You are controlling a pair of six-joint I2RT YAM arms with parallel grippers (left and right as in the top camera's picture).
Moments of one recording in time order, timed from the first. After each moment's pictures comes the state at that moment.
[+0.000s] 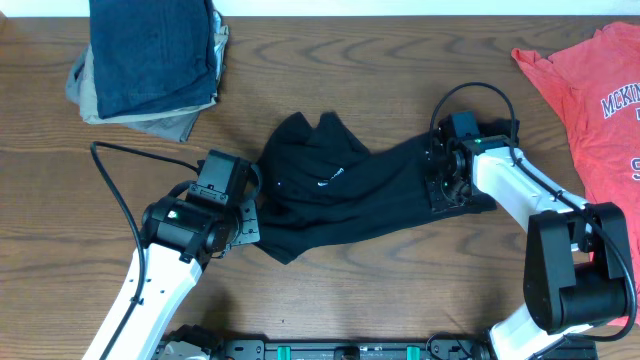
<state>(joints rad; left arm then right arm) -0.35 1.14 0.97 -1.11 -0.07 -0.49 0.18 1.78 1.03 -0.76 0.01 0.03</state>
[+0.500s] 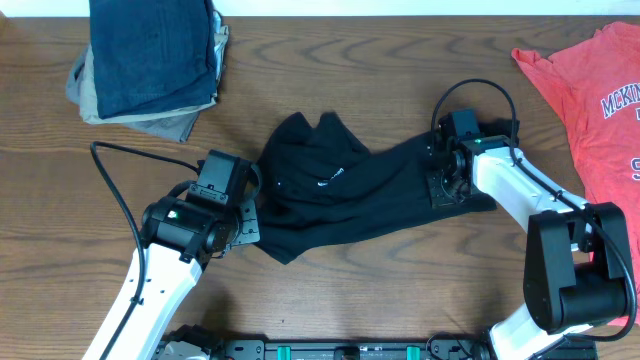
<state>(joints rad) -0.35 1.14 0.97 -1.11 -0.07 -0.49 0.18 1.78 1.03 -0.71 0.04 0.05</state>
